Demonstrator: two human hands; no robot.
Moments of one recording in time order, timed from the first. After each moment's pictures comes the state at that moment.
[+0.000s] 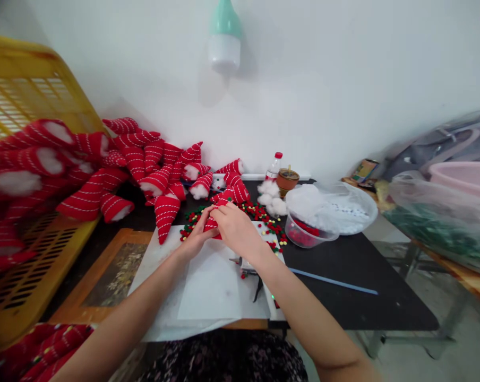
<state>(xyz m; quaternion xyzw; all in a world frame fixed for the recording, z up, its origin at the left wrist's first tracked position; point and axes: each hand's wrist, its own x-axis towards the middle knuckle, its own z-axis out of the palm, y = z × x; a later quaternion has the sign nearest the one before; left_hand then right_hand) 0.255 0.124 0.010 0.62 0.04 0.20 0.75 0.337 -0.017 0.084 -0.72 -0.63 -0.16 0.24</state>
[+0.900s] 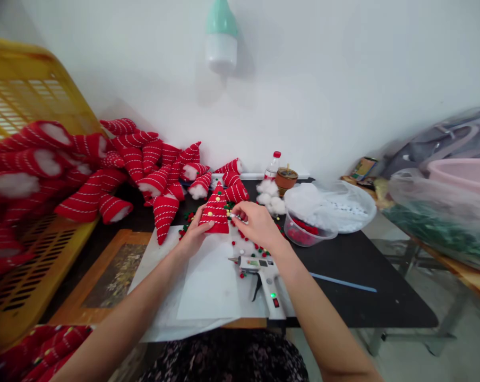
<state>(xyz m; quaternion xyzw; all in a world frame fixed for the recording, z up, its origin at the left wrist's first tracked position) 0.257 0.126 0.012 0.50 0.07 0.17 0.85 0.372 -0.053 0.080 -0.75 -0.54 -0.06 0.37</state>
